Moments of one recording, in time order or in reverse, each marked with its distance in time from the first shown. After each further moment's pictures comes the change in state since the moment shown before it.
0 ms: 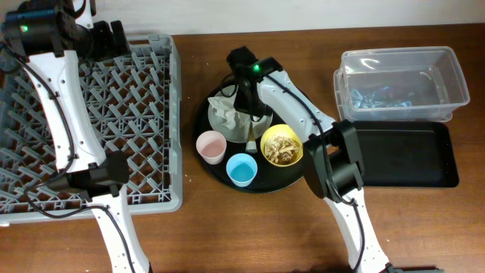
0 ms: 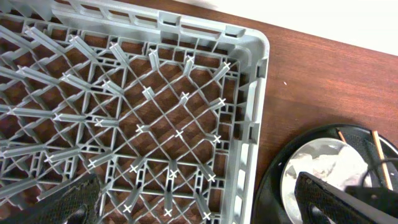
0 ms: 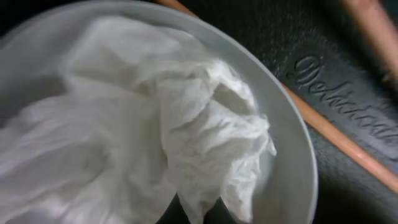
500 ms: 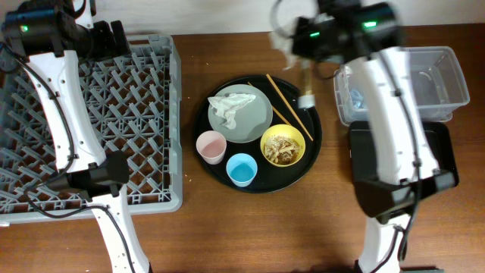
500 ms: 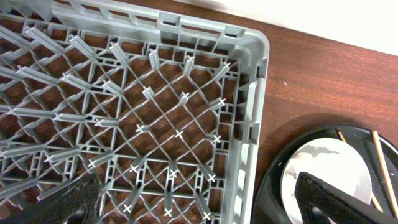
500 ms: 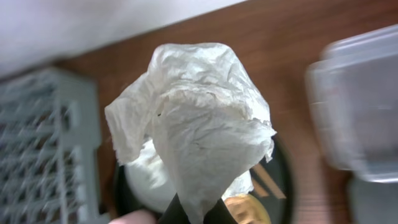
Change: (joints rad) left arm 0.000 0.000 0.000 0.000 0.000 0.000; right arm -0.256 -0.370 0.333 -0.282 -0.058 -0.259
